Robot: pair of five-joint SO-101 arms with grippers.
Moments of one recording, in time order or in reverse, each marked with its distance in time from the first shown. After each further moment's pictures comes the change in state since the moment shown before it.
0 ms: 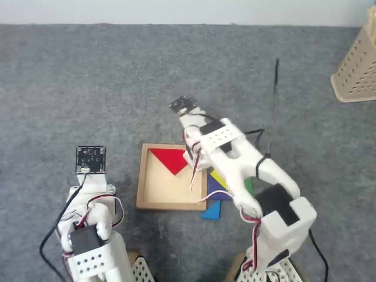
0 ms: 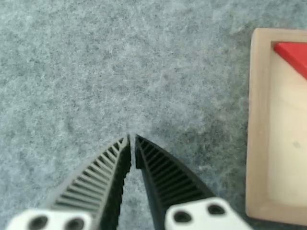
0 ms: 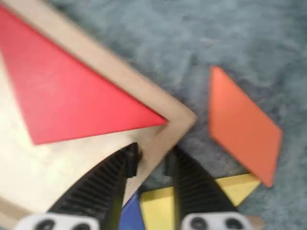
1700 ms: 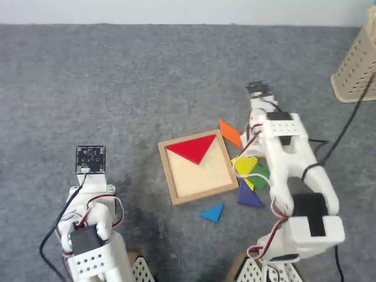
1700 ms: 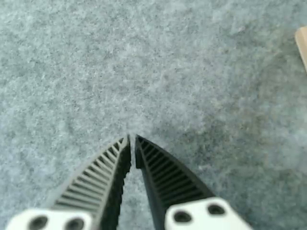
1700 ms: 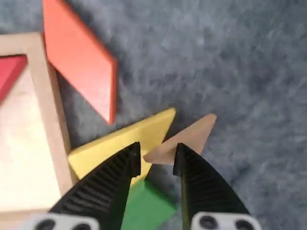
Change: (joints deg) left arm 0.0 0.0 0.0 0.0 0.0; right arm 24.4 -8.3 5.0 2.1 1.8
